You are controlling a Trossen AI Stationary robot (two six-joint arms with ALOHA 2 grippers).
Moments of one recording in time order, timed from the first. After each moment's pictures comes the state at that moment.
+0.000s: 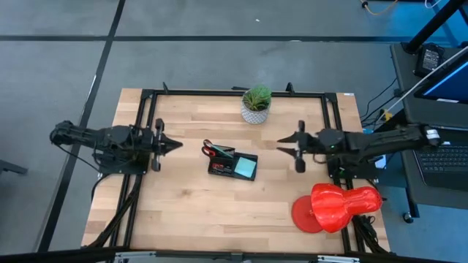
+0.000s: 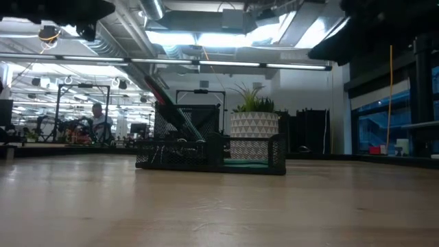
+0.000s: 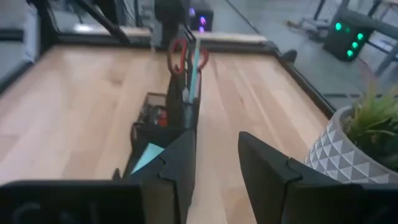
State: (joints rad) left arm -0.19 0.27 0.33 -0.06 -0.27 0.02; right arm 0.06 0.75 0.42 0.05 0.20 -0.04
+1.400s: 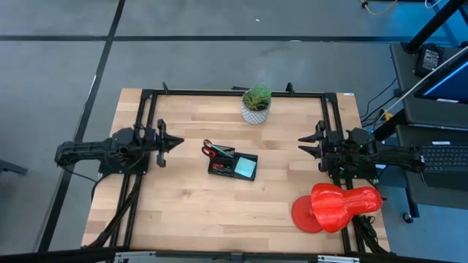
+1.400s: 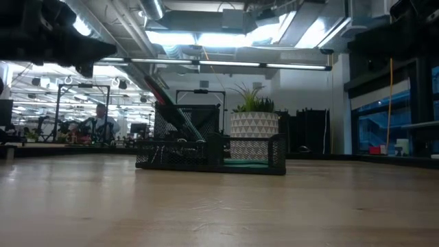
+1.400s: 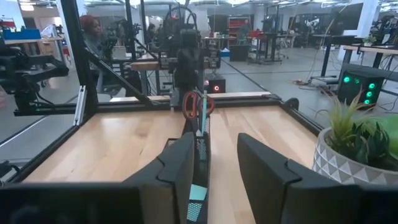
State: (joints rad) left arm 0.08 0.00 0.04 0.03 -0.09 -0.06; right arm -0.06 0.03 0.17 -0.12 0.00 0.03
